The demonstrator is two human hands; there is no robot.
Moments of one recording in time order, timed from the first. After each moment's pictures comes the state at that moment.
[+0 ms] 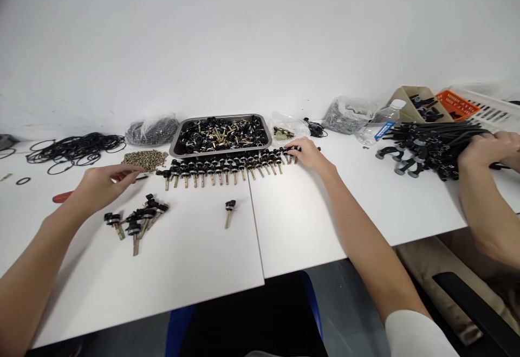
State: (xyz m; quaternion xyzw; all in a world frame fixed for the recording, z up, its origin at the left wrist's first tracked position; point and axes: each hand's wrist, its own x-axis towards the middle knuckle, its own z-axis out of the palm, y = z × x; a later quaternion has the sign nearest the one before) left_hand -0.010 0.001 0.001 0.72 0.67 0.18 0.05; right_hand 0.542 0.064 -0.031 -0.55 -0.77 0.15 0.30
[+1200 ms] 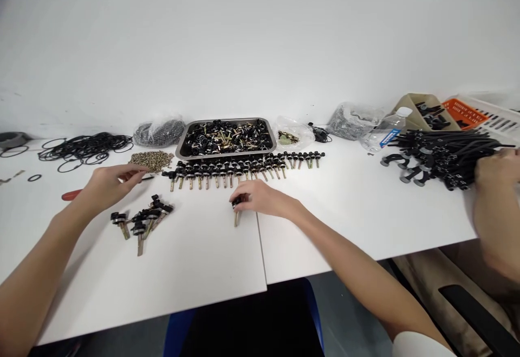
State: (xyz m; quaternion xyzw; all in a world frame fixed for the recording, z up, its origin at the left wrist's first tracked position) left_hand -0.005 -0.002 0.004 0.72 0.66 0.21 0.06; right_hand 0.394 -0.032 -0.009 -0.34 -0.83 0.39 0.20
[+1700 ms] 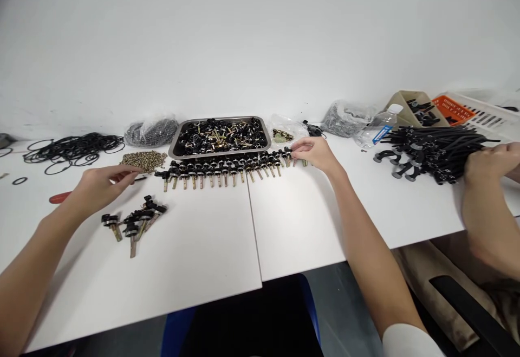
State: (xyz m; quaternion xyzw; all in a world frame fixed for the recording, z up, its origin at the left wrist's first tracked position) left_hand -0.009 0.001 0.000 0.72 0.67 0.19 0.05; right_hand 0.536 0.028 0.005 -0.55 -0.65 0.31 0.43
